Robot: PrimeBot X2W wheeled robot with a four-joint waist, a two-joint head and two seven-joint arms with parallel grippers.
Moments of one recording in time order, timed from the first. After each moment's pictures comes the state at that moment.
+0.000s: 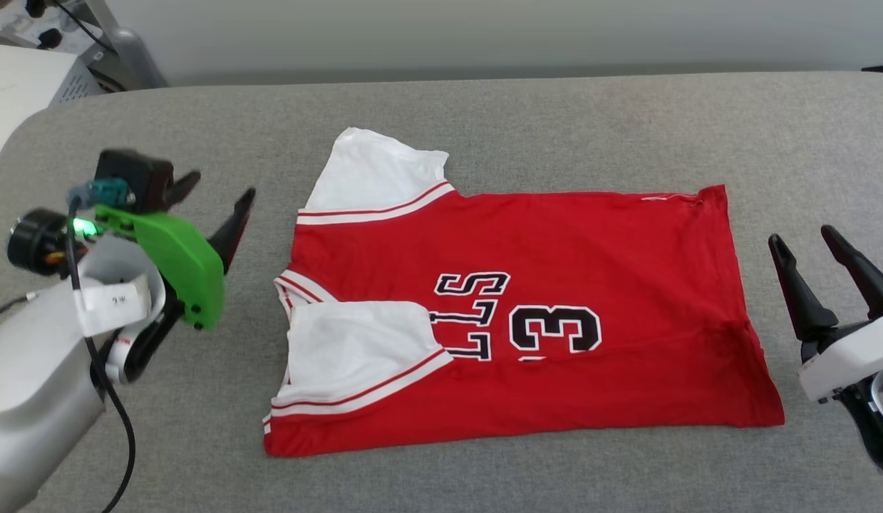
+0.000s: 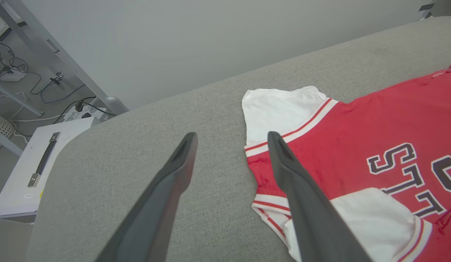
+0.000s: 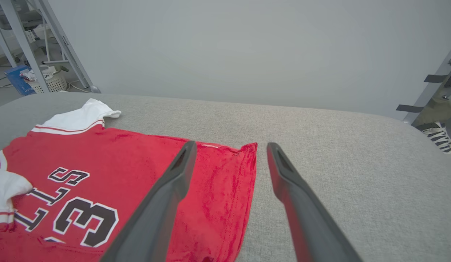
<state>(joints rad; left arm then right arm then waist) -0.76 0.81 -0.94 0.20 -0.95 0.12 0.05 -0.24 -0.52 0.21 0.19 0.58 0.13 -0.13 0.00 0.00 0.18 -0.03</state>
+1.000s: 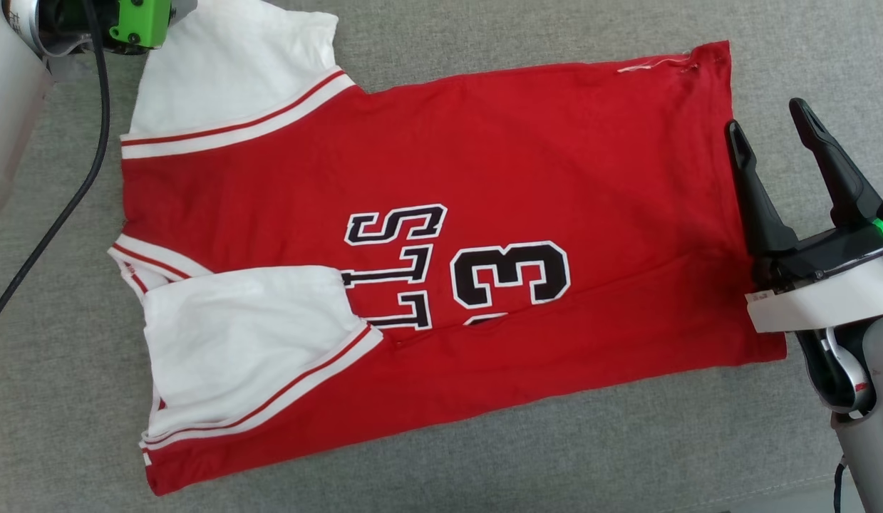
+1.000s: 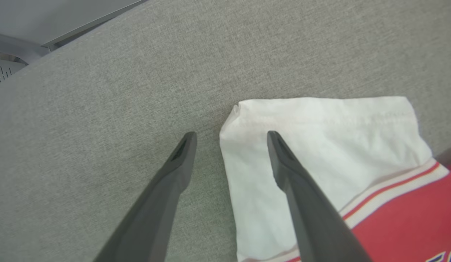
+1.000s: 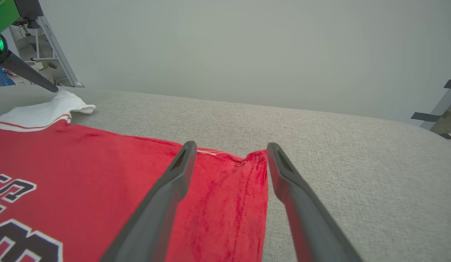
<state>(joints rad) -1.50 0.53 -1.01 0.84 -1.02 -0.11 0.80 -0.36 -0.36 0.18 -0.03 0.39 0.13 -0.23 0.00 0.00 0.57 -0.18</state>
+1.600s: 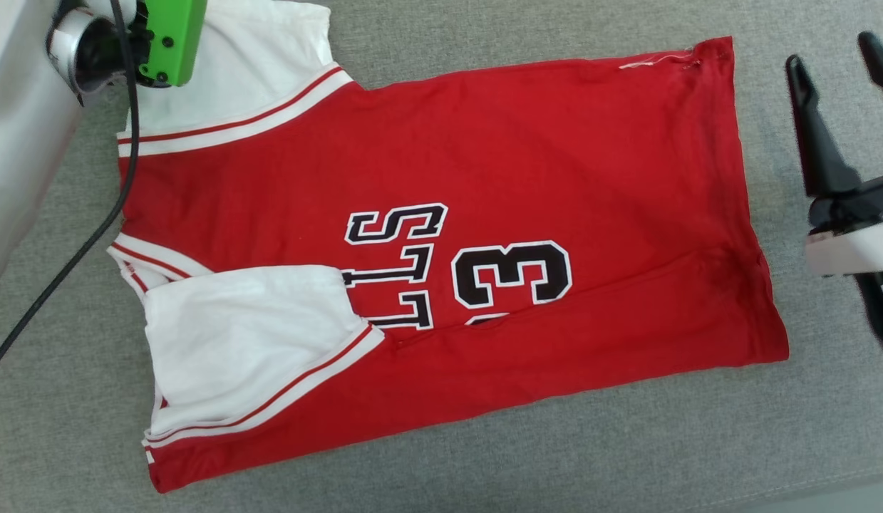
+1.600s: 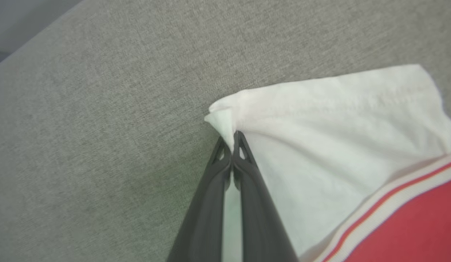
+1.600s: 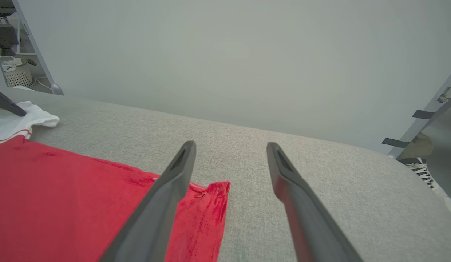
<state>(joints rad) -1.47 0.54 -1.09 0.80 -1.03 -0.13 0.75 -0.47 -0.44 0.16 0.01 0.41 0.13 -0.23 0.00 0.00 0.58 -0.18</state>
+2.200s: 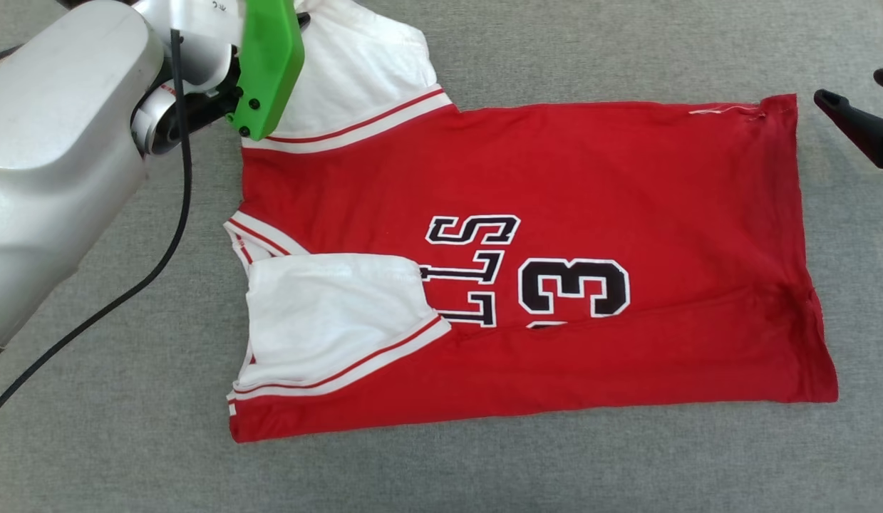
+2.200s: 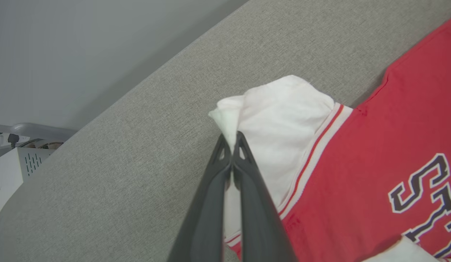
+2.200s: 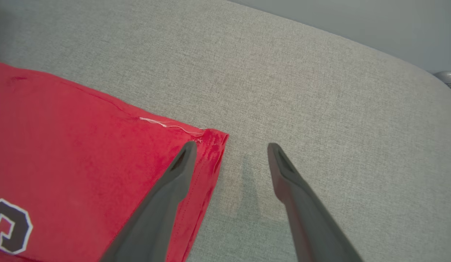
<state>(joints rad) -1.41 0.59 -1.20 0.49 -1.03 -0.13 0.48 -0.78 -0.73 0.38 0.19 0.76 0.13 0.64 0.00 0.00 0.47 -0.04</state>
